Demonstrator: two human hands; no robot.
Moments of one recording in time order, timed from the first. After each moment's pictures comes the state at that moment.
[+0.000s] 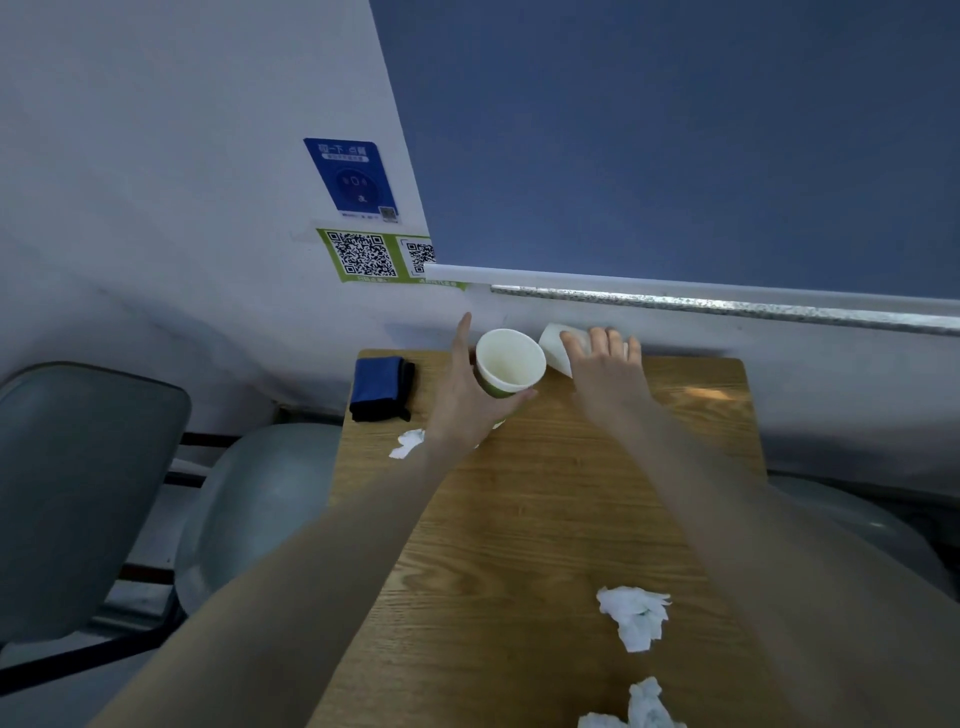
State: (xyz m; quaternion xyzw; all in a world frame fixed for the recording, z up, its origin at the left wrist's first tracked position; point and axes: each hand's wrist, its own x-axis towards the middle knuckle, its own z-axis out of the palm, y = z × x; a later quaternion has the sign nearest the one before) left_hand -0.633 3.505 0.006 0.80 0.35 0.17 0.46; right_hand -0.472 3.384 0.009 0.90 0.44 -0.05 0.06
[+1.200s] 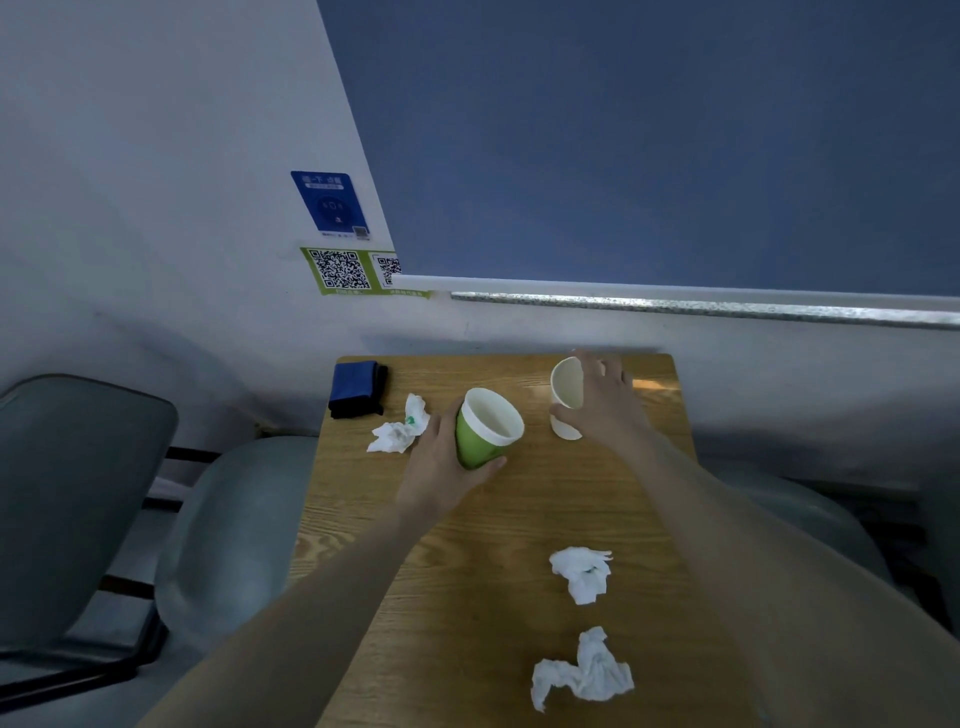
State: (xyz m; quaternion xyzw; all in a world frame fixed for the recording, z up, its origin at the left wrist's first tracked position) left_hand -0.701 3.420 0.013 0.86 0.33 0.08 0.39; right_hand -0.486 3.289 0.050 0.92 0.30 -0.20 -0.15
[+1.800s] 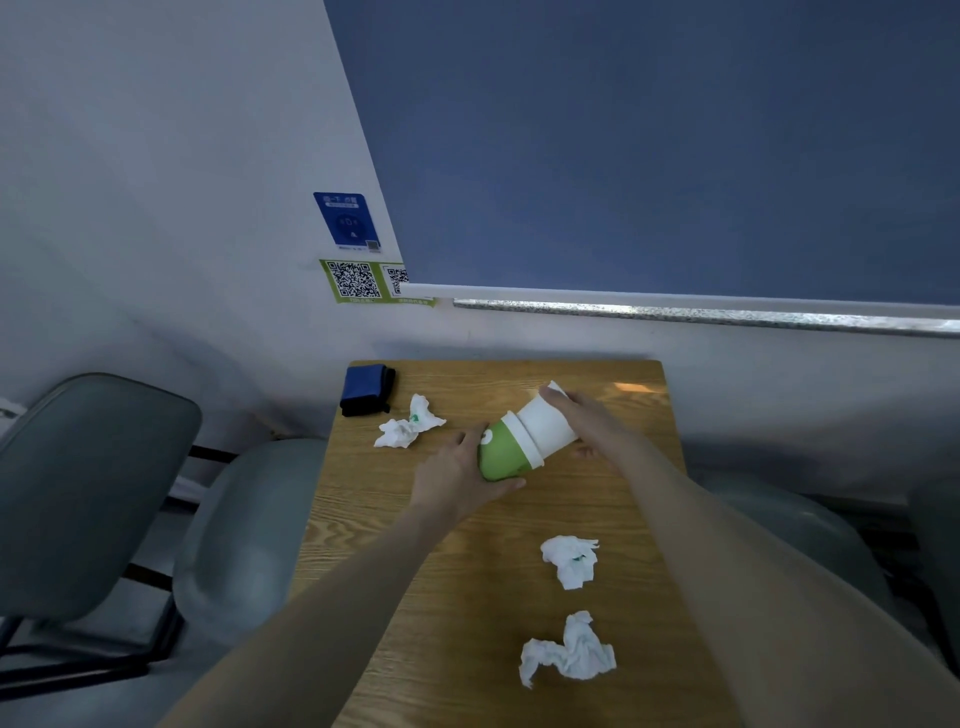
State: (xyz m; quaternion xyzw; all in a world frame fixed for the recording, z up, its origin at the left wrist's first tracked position) left_hand -0.706 3.375 0.043 0.92 0.34 0.00 0.21; right_hand -0.512 3.263 0.074 0.78 0.12 -0.47 -0.40
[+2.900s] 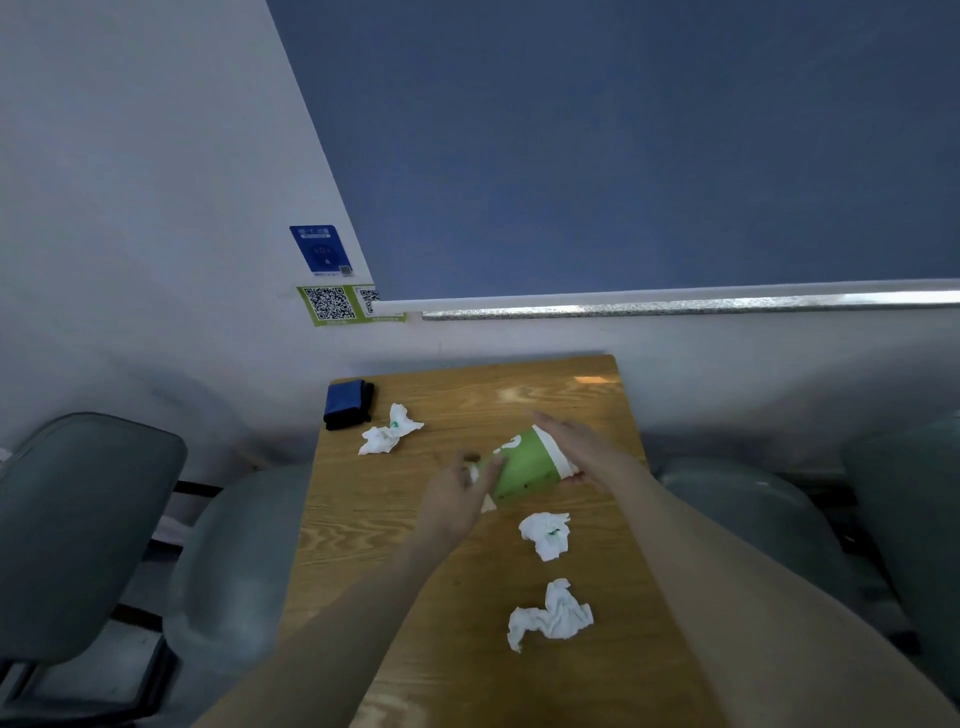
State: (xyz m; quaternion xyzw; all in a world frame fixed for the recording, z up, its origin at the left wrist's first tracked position) left_hand -0.729 3.313 0.068 0.81 0.39 0.03 0.44; right_hand -0.553 3.196 0.088 0.76 0.07 -0.49 -0.42
